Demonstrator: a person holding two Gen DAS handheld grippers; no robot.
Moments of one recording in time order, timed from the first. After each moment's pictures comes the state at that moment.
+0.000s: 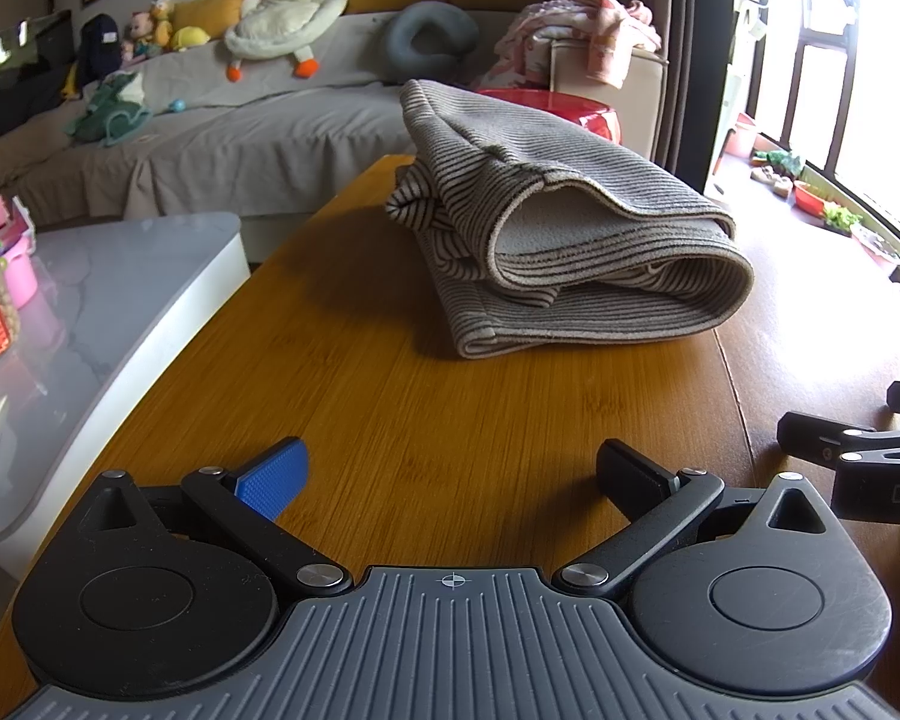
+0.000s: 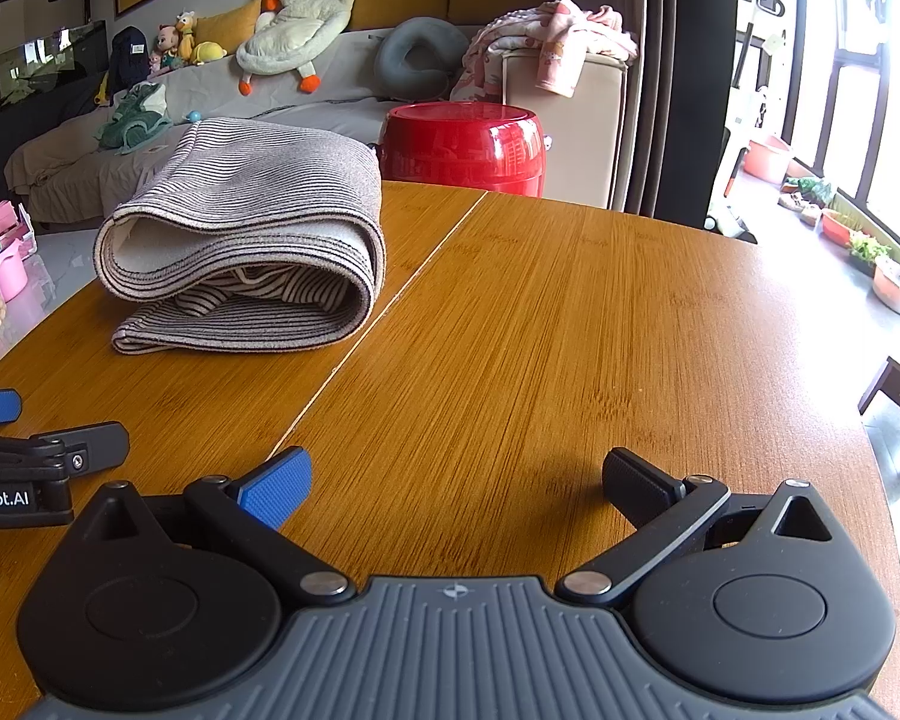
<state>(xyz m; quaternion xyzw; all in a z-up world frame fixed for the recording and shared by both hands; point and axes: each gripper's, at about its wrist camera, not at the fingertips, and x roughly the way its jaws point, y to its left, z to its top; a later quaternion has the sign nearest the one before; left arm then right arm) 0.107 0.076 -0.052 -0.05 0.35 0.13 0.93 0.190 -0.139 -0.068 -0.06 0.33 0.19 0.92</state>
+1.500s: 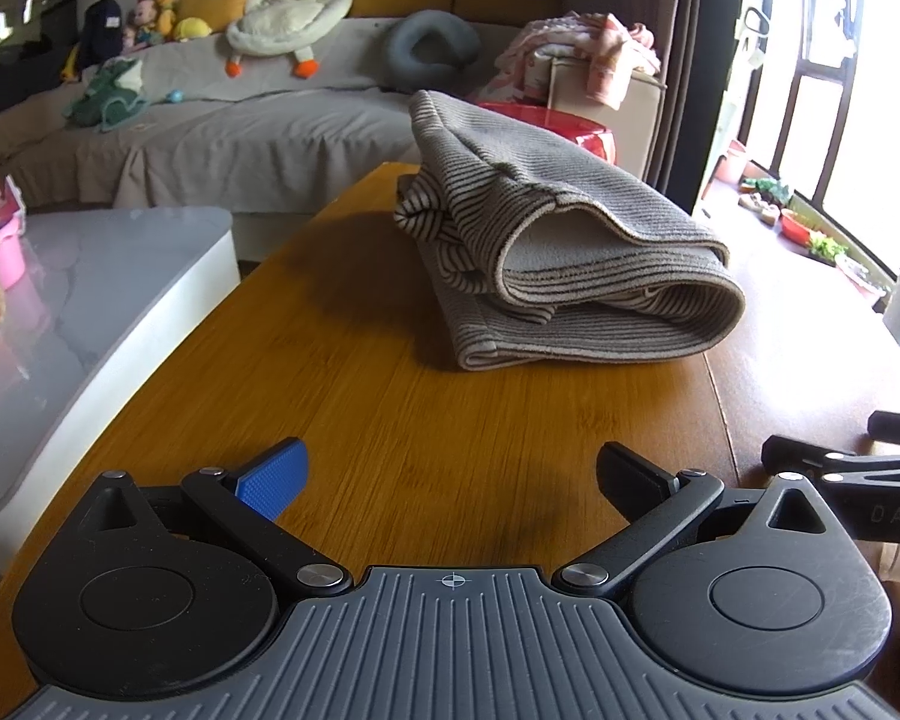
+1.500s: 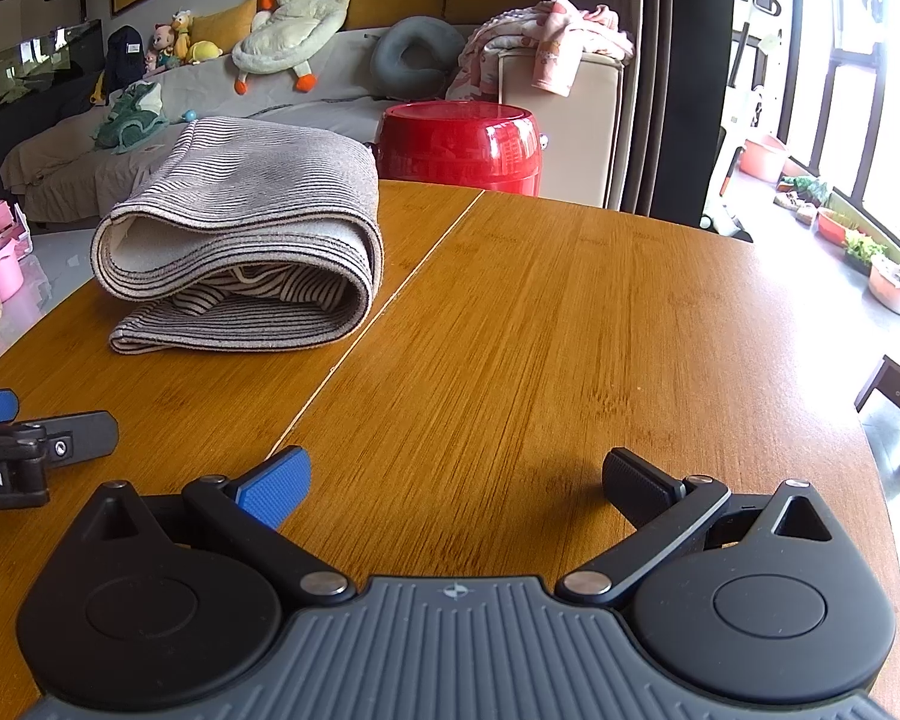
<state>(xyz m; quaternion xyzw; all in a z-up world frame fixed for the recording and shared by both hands) 0.099 0.090 -0.050 -0.09 0.33 0.11 0.93 0.190 -0.138 -0.068 -0.06 0.33 0.18 0.92</state>
